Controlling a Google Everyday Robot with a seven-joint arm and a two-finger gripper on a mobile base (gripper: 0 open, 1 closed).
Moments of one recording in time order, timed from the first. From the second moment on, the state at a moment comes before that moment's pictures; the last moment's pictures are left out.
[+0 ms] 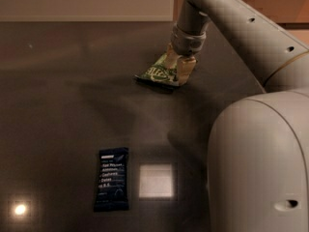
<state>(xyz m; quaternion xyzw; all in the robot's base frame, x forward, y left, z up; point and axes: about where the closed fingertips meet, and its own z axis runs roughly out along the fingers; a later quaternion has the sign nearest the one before) 0.682 -0.076 0.836 -0.83 0.55 0.03 0.10</state>
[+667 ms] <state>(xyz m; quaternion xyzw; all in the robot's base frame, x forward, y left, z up) 0.665 -0.073 0.850 -0.83 0.54 0.05 0.11</state>
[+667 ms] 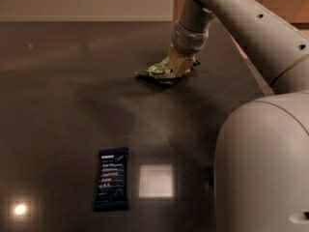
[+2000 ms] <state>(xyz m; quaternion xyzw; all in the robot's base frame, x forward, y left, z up) 0.520 -0.012 0.919 -0.85 0.48 0.14 0.17</state>
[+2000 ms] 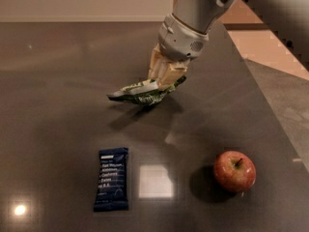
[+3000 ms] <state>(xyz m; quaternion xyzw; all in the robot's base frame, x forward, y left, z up) 0.438 0.023 0.909 -0.88 0.43 0.15 0.15</state>
